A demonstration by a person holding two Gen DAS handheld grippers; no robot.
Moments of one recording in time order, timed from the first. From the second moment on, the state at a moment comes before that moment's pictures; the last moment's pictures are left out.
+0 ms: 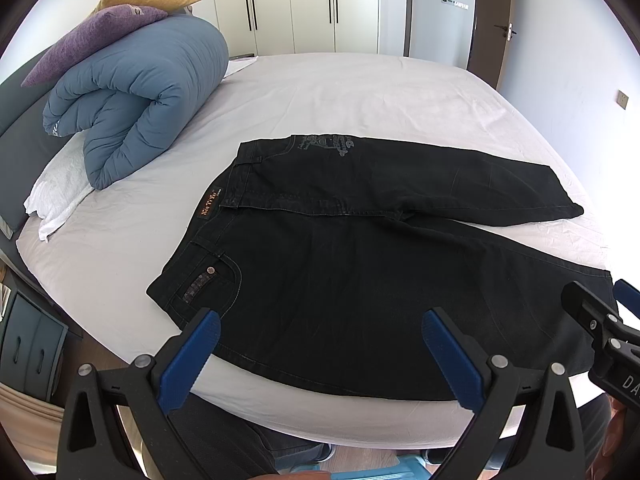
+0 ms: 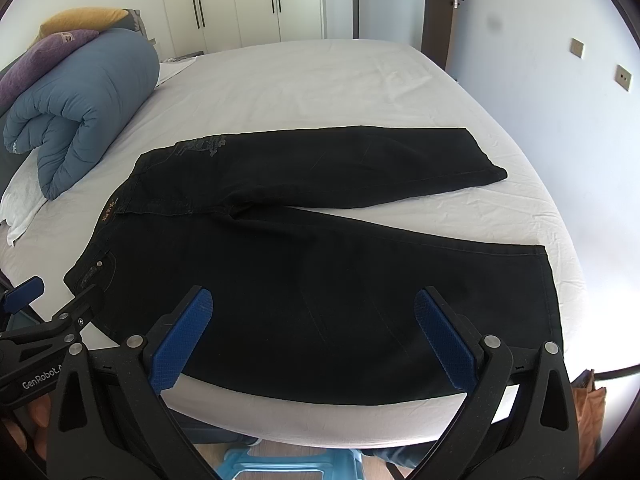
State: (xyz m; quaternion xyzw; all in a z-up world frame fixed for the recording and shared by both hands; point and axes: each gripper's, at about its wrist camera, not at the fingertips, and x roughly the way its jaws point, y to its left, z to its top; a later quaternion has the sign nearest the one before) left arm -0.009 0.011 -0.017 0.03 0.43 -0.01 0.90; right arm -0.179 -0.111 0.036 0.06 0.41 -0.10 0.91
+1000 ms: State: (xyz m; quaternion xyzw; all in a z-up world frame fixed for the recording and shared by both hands) left arm 0.277 0.047 -0.040 0.14 0.44 -0.09 0.88; right arm 0.031 -0.153 0.031 -0.01 0.42 0.12 0.90
